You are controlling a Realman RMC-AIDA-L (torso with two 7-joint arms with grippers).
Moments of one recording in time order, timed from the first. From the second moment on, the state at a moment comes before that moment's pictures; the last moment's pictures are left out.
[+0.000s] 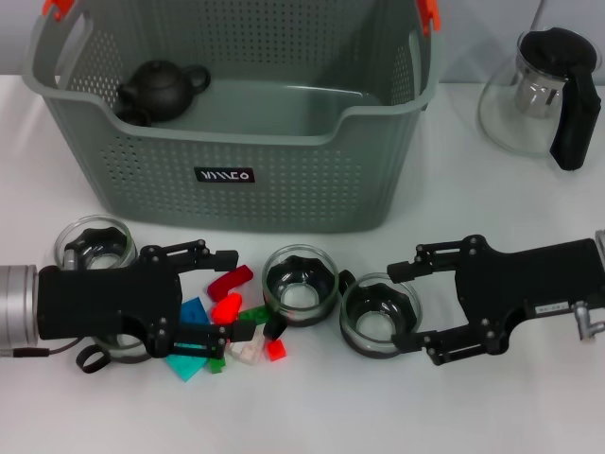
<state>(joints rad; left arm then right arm) -0.49 -2.10 0.44 0.65 2.23 1.82 -1.13 0.60 2.06 -0.92 -0.70 -2.04 -1.69 1.20</state>
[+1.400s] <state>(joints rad) -0.48 -2.11 0.44 0.64 2.22 1.81 -1.13 0.75 2.10 -1.27 -0.83 -2.27 -1.52 1.55</state>
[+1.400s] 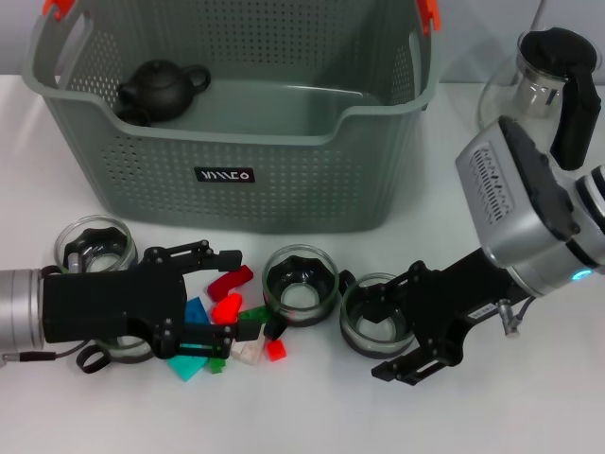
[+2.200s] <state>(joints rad) -0.47 -2.12 0.42 0.64 2.22 1.80 -1.12 0.81 2.11 -1.41 -0.84 -2.38 -1.45 1.69</state>
